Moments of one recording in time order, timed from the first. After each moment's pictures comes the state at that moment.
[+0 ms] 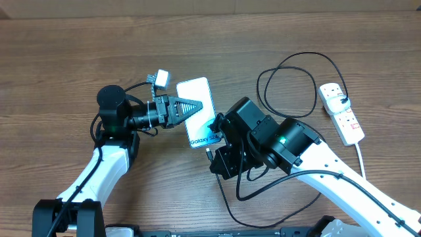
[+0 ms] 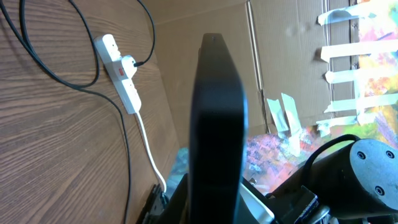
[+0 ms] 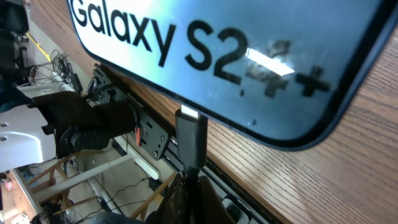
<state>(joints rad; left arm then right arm) -0.07 1.45 0.66 0.68 1.32 -1.22 0.77 1.40 1.24 -1.03 -0.51 0.41</state>
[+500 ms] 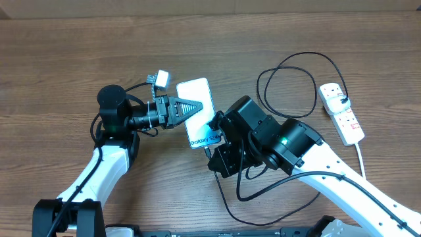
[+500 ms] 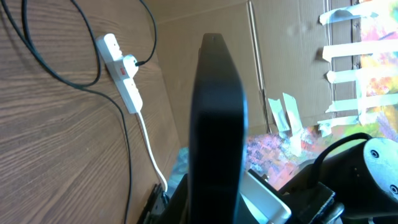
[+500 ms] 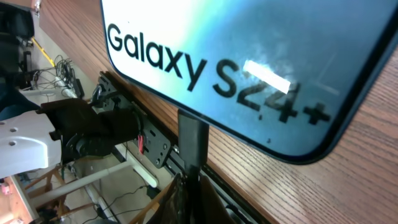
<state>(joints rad) -0.07 1.45 0.66 0.65 1.32 -1.20 0.77 1.39 1.24 -1.00 -0.50 0.41</state>
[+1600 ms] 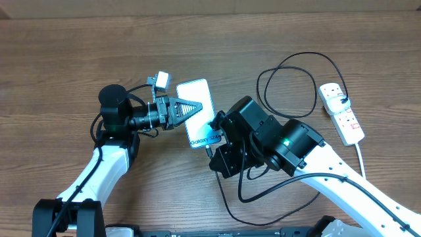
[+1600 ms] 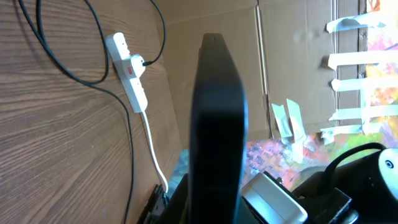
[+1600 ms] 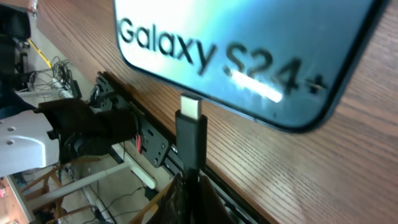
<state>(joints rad) -0.07 1.45 0.66 0.60 1.30 -1.18 0.77 1.38 1.24 -1.01 -0.49 0.41</state>
